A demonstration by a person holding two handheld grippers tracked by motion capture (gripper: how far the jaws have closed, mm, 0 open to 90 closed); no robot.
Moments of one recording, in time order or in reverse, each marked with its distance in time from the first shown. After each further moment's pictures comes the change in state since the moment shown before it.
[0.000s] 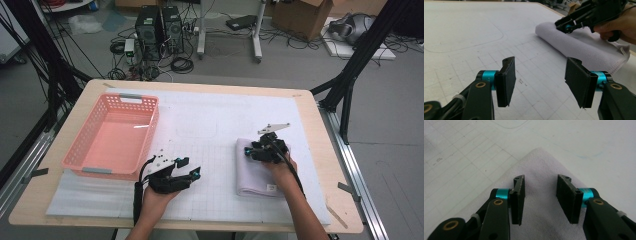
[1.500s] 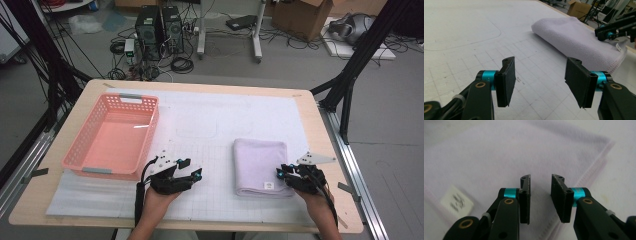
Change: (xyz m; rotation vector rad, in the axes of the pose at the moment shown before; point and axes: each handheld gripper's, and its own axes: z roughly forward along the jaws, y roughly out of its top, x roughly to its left) left arm -0.004 -0.002 0.004 0.011 -0.005 0.010; right arm -0.010 -0.103 -0.082 -0.098 -0.061 0.054
